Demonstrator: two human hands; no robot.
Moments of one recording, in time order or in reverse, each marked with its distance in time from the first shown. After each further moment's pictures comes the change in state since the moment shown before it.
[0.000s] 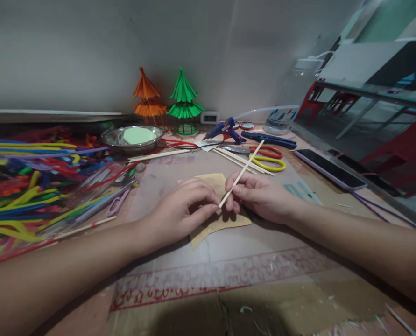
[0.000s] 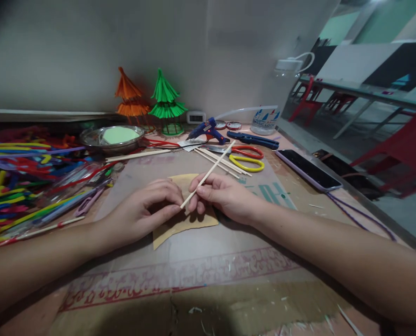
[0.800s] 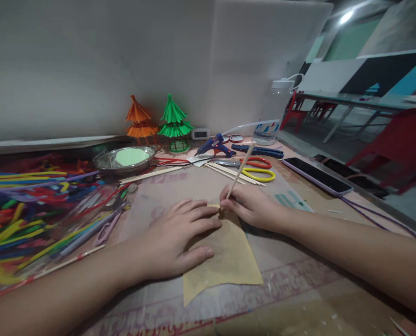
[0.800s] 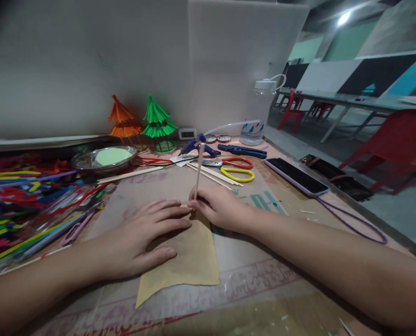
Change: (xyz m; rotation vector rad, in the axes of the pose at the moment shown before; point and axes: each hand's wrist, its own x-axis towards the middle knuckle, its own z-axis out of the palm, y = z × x) left_hand -0.003 -0.003 -0.007 0.413 -0.432 -0.014; right_hand 0.003 -0.010 -0.017 -1.277 0.178 -0.371
